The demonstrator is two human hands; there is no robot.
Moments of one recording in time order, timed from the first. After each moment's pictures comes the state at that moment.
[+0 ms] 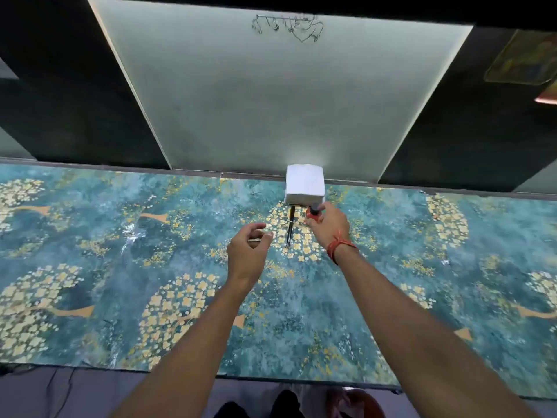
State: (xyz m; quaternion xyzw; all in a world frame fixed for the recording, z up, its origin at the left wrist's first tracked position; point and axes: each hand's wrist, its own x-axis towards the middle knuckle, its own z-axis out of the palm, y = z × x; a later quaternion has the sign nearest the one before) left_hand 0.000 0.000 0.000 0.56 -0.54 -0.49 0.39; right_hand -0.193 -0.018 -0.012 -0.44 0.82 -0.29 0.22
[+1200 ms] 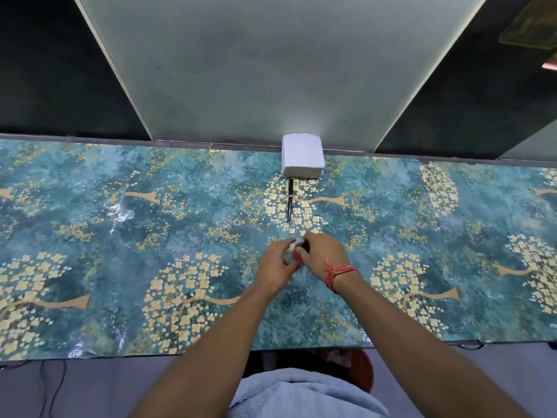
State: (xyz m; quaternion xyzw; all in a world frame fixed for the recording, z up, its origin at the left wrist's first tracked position) left_hand -0.009 0.027 -0.087 0.49 -0.69 -0.51 0.16; right_hand -0.138 0.054 -0.035 -0.56 0.80 -0.02 0.21
